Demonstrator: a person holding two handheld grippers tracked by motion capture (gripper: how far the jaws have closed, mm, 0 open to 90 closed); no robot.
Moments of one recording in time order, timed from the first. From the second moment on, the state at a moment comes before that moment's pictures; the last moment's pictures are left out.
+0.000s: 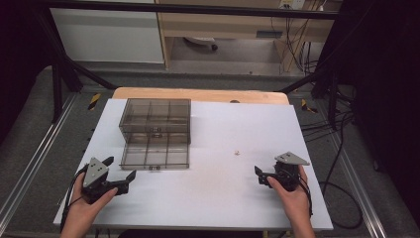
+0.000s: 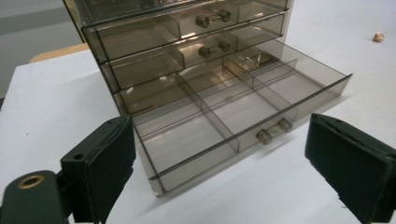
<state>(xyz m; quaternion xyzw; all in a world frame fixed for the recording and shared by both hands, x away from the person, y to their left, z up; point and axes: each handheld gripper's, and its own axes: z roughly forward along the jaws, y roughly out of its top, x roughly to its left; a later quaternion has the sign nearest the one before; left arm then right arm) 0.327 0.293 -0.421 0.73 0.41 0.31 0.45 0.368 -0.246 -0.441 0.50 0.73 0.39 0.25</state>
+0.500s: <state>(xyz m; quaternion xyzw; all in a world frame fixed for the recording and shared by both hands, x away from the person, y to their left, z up) 0.332 0.305 -0.422 0.72 0.43 0.33 0.43 0.393 -0.228 -0.423 0.48 0.75 0.40 0.22</state>
